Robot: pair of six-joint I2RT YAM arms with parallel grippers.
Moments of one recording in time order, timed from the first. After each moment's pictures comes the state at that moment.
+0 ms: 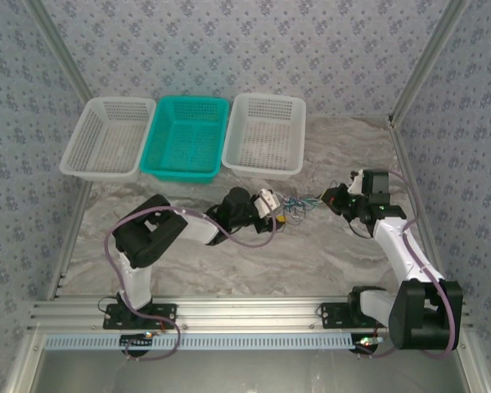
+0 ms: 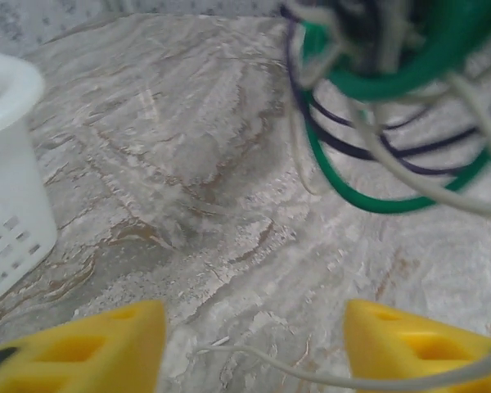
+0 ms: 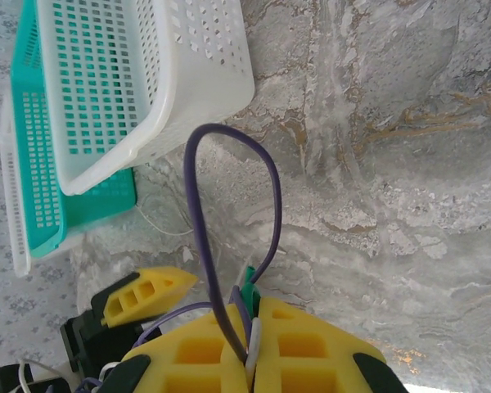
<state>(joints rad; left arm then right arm) -0.86 1.93 0.85 0.74 0.31 0.19 -0.02 1.13 0.70 -0.36 -0.55 0.72</state>
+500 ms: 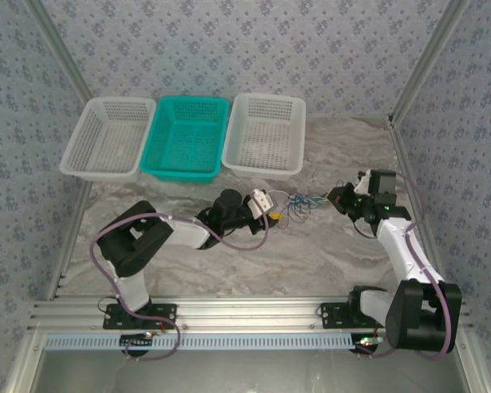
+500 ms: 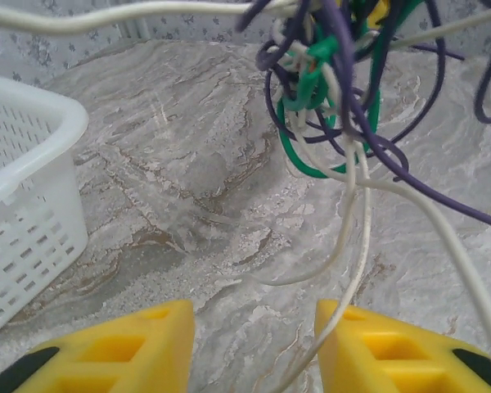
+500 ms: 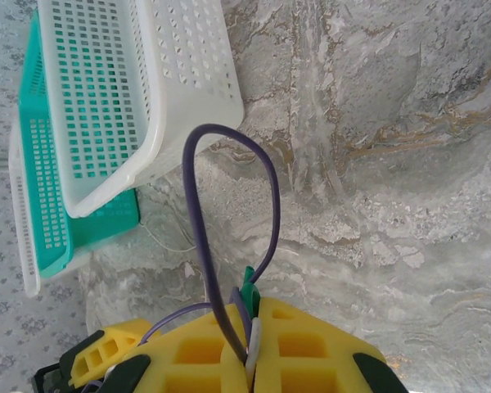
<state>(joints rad) -0.86 1.80 0.77 0.74 0.30 0.17 -0.08 1.13 0.70 -0.37 -0.57 0.72</state>
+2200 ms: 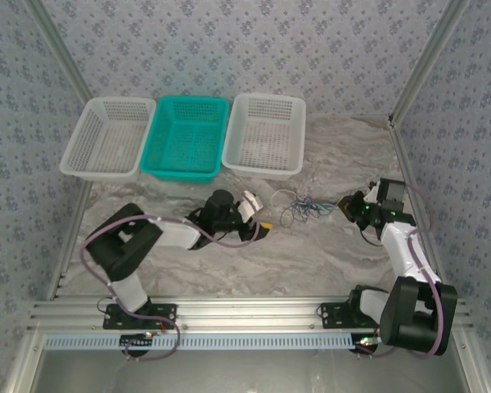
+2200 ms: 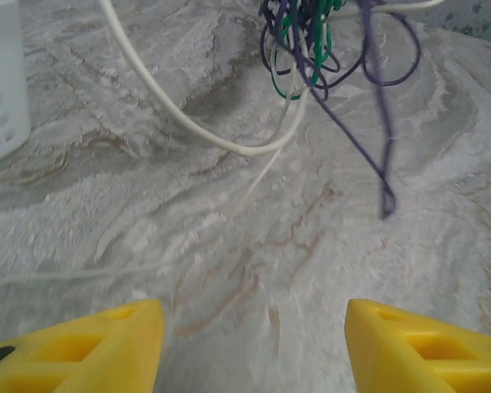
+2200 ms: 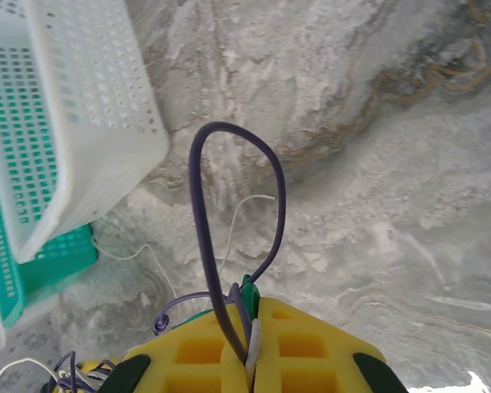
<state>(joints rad) -0.80 1.77 0.72 0.62 0.44 0.08 -0.20 1.12 0.64 -0.39 -0.54 0.69</state>
